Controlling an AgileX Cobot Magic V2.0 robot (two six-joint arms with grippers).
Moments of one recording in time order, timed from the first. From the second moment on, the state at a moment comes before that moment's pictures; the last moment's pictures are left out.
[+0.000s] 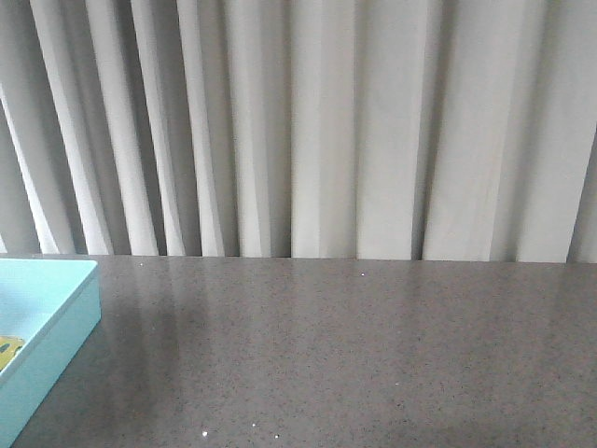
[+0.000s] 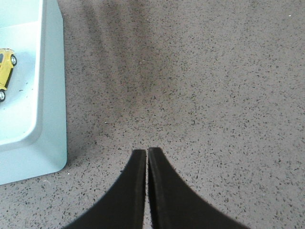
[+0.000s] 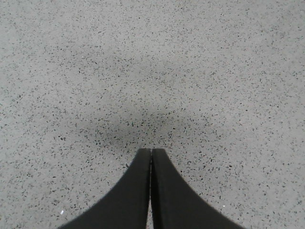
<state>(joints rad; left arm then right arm) -0.12 0.87 -0.67 -0.08 0.54 0.10 0.08 0.95 -0.84 0.06 0.81 -0.09</state>
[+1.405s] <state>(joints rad) -0.09 -0.01 0.02 0.00 0.07 0.02 0.08 0.94 -0.84 0.06 0.83 -0.09</state>
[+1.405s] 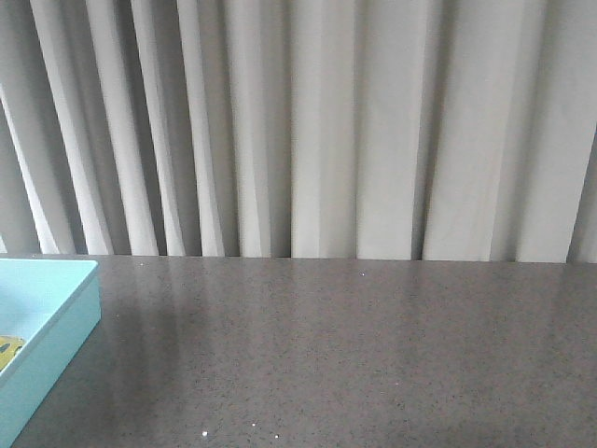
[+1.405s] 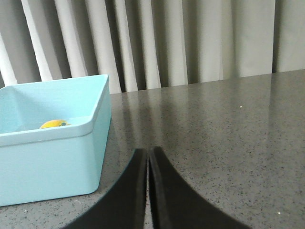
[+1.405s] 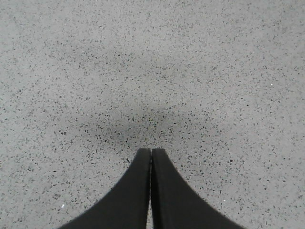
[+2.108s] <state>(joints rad) -0.09 -0.01 0.02 0.00 0.07 0.02 0.08 0.94 -0.84 0.05 0.83 -0.09</state>
